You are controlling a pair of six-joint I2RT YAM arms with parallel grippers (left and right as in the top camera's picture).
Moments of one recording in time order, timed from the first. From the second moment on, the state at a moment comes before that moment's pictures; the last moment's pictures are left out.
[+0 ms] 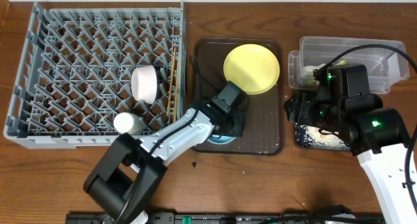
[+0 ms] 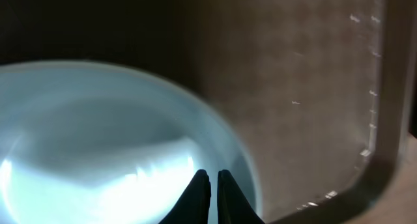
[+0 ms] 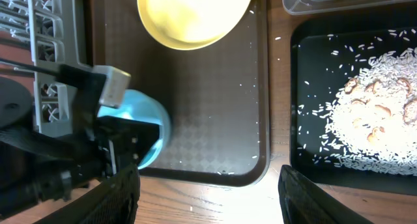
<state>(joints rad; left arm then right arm) -0.72 1.79 1.07 -0.47 0.19 -0.57 0.21 1.18 1.18 -1.04 -0.18 0.44</state>
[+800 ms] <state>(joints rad) -0.63 1.61 1.09 -0.74 0.09 -0.48 0.21 1.18 1.18 -1.04 -0.18 0.44</state>
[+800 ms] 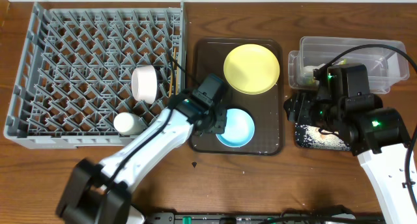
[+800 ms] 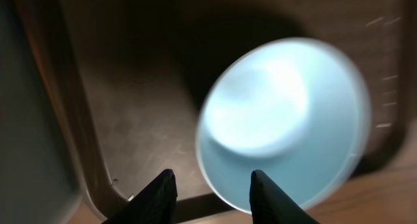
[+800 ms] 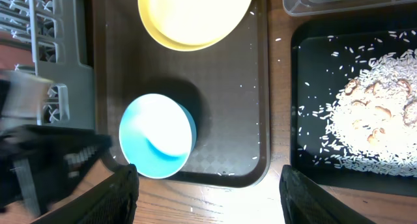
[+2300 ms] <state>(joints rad) -0.37 1.45 1.26 -0.85 -1.25 -0.18 0.21 1.18 1.18 -1.03 -0.18 0.44</state>
